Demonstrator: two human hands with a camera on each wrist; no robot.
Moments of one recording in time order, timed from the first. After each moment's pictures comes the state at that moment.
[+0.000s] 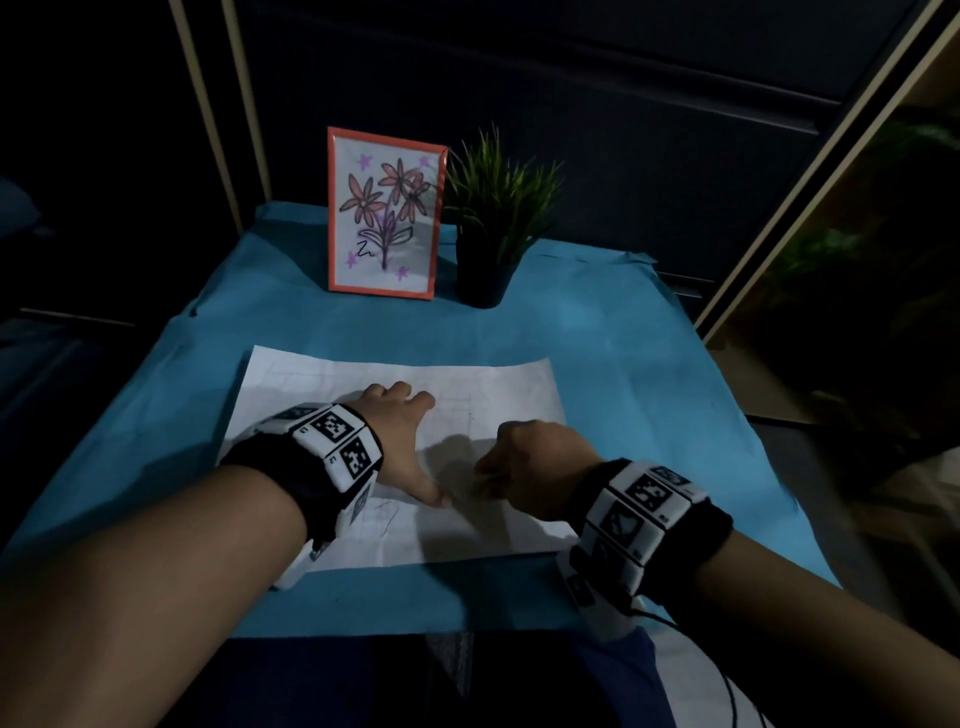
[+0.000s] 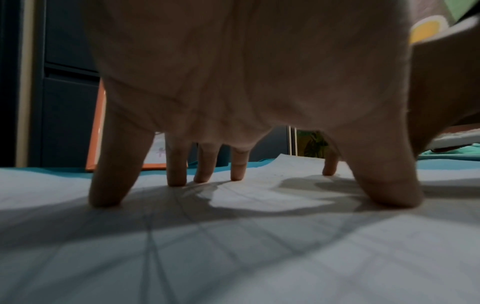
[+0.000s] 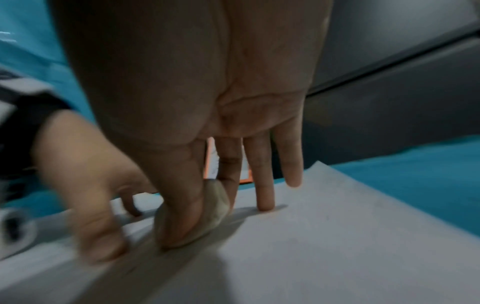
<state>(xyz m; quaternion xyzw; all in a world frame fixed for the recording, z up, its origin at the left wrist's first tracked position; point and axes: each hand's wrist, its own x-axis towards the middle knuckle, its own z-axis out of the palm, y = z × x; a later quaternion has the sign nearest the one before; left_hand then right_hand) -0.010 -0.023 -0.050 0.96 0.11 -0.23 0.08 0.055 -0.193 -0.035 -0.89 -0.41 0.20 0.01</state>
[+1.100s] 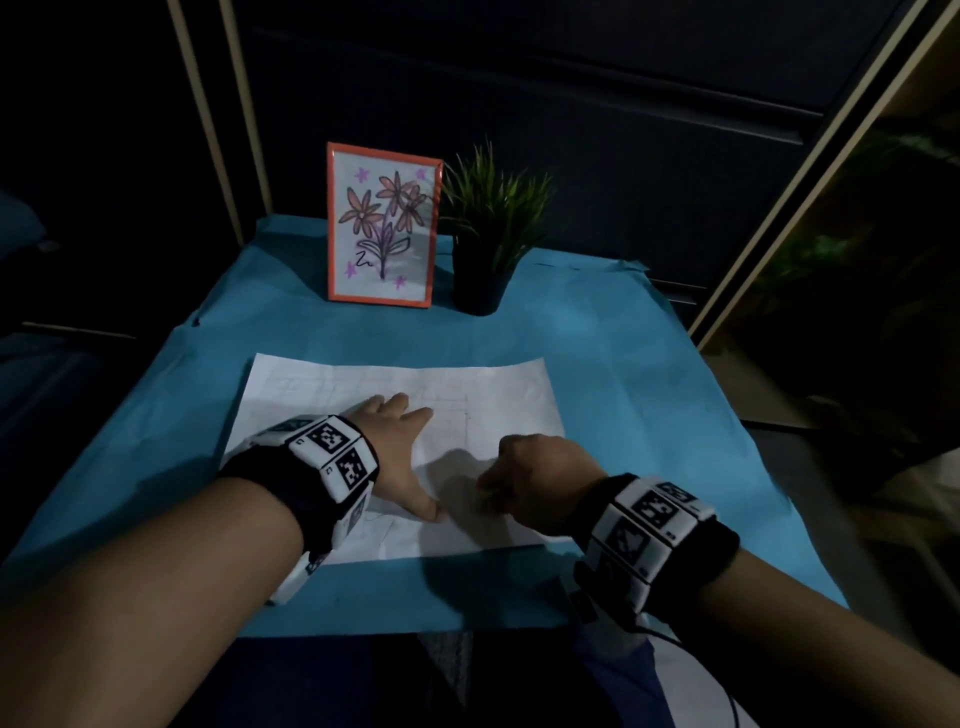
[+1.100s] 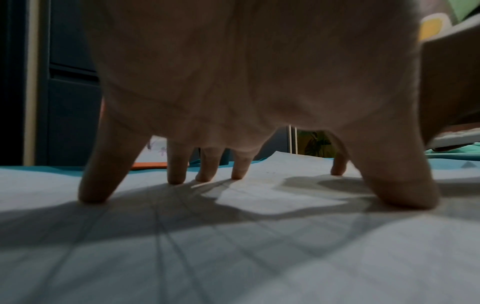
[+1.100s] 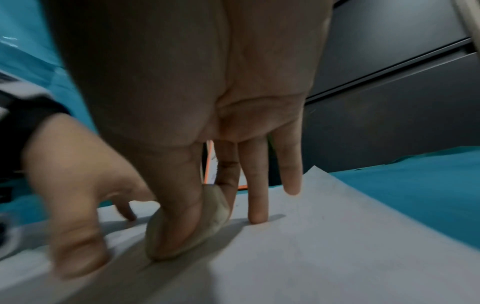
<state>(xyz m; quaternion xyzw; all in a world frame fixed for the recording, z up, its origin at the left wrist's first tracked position) -0.017 -0.026 -0.050 0.95 0.12 -0.27 0.07 0.046 -0.204 -0.033 -0.88 -0.42 0.20 0.01</state>
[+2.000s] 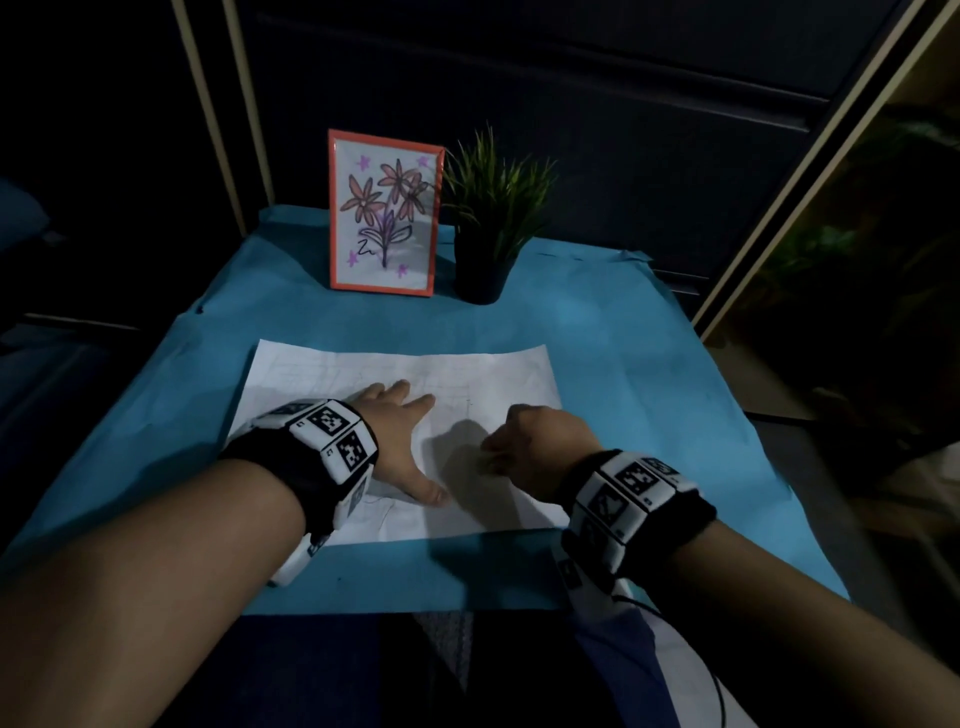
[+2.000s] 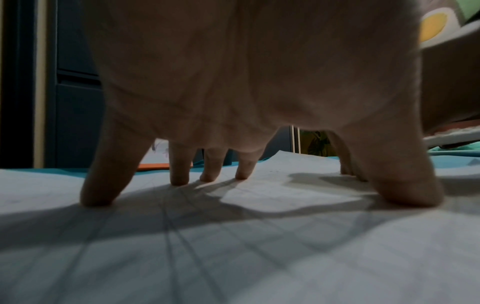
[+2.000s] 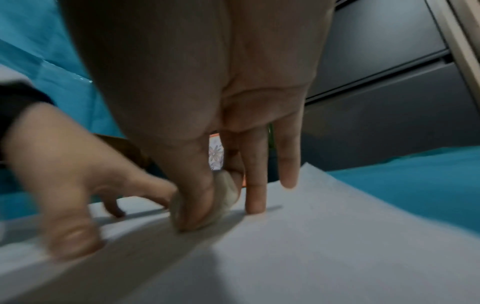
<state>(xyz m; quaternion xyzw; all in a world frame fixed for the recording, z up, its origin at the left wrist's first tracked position) -0.020 -0.026 -0.049 0.95 0.12 -0.28 0.08 0.051 -0.201 -0.036 -0.90 -0.40 0.15 0.04</state>
